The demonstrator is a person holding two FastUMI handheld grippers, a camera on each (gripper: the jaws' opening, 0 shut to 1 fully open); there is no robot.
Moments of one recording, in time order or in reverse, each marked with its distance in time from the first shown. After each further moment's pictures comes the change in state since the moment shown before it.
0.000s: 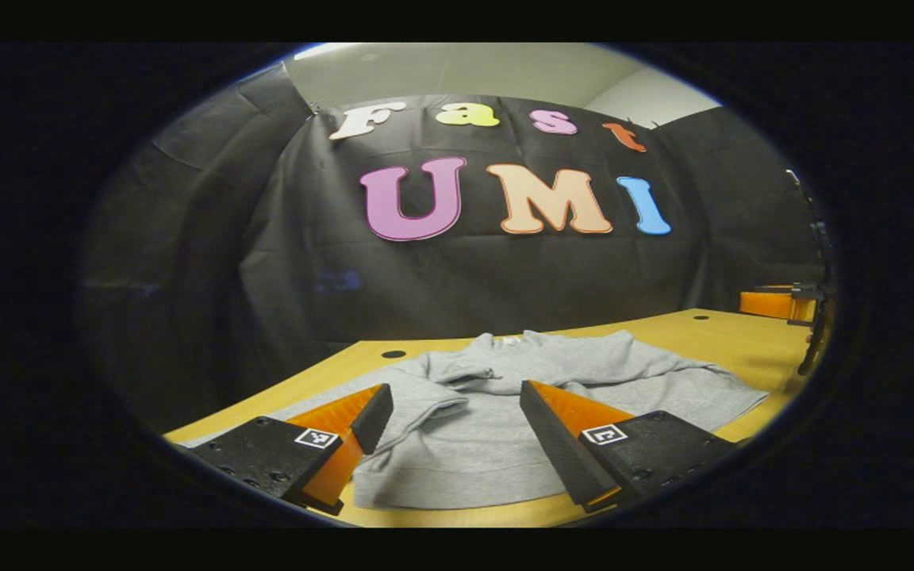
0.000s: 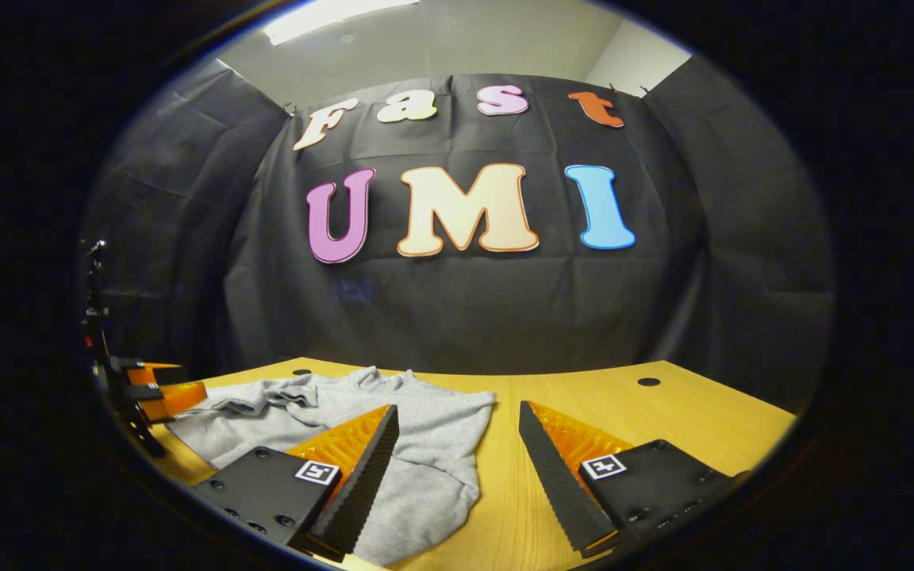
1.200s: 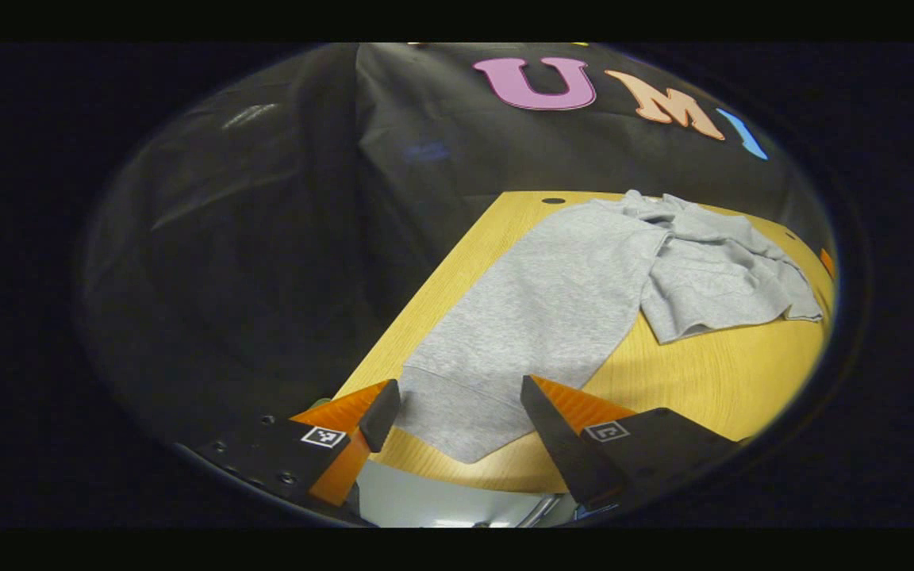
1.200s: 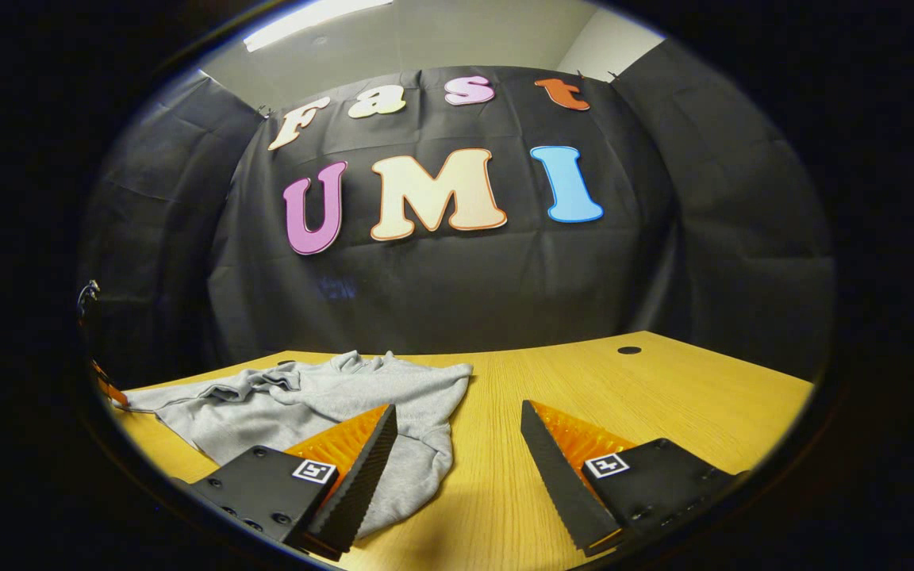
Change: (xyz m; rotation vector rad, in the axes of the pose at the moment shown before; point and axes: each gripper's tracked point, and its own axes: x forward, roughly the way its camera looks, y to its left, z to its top) left arm -0.140 0.183 -0.132 -0.020 0.668 0.274; right arm -0.018 -0.032 -0.031 0.080 0.031 -0.048
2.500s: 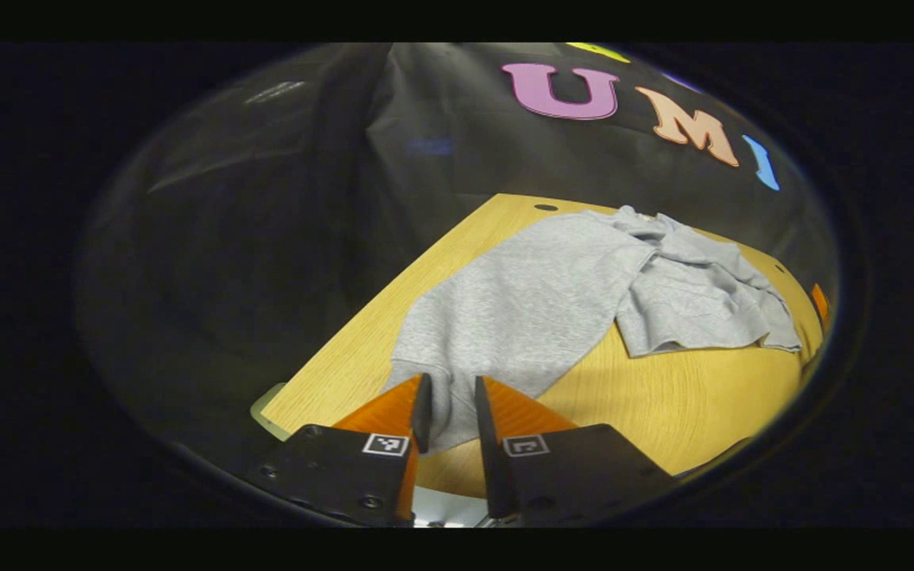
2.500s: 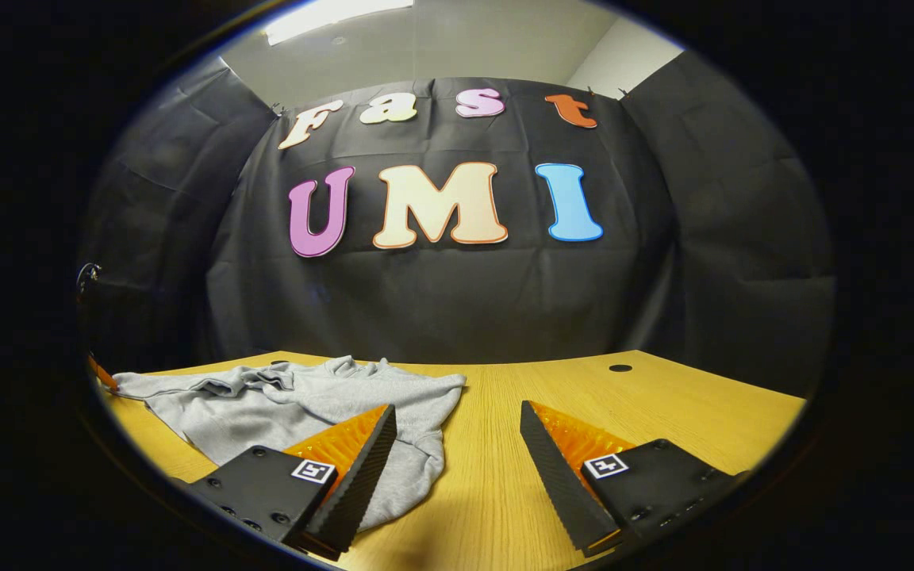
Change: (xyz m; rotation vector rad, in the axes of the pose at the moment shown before) left arm 0.006 -0.026 -0.004 -0.130 0.002 -0.089; right arm -0.006 0.003 0.009 -0.071 -0.058 -0.006
